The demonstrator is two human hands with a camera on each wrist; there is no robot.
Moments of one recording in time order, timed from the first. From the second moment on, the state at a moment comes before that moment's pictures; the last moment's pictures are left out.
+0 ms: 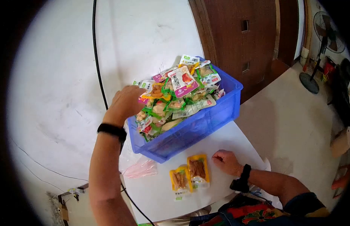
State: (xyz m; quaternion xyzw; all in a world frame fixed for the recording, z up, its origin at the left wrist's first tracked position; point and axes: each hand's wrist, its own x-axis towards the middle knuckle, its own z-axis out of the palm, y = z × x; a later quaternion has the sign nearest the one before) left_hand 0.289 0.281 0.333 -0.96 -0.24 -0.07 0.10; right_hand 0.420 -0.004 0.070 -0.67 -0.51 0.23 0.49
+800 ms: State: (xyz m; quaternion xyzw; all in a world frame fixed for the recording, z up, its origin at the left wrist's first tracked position) left_hand 0.283 0.288 0.317 -0.84 -0.15 -0.18 0.48; right_hand 0.417 -0.001 0.060 -0.67 -0.50 0.19 0.51
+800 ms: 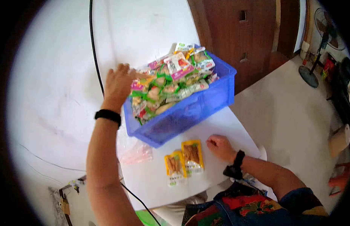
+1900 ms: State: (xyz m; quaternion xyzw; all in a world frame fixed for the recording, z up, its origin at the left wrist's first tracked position) left_hand 0.133 0.080 0.105 -0.93 -0.37 -0.04 -0.01; right_hand 0.320 0.002 0.091 -0.65 -0.73 0.13 0.13
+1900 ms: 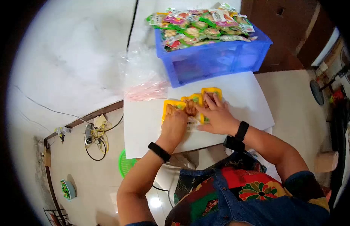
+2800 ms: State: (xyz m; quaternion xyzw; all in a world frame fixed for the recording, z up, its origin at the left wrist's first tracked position) left_hand 0.067 0.263 0.128 -0.83 -0.48 -0.26 -0.02; right_hand 0.344 -0.012 0.129 -0.60 -0.69 0.18 0.36
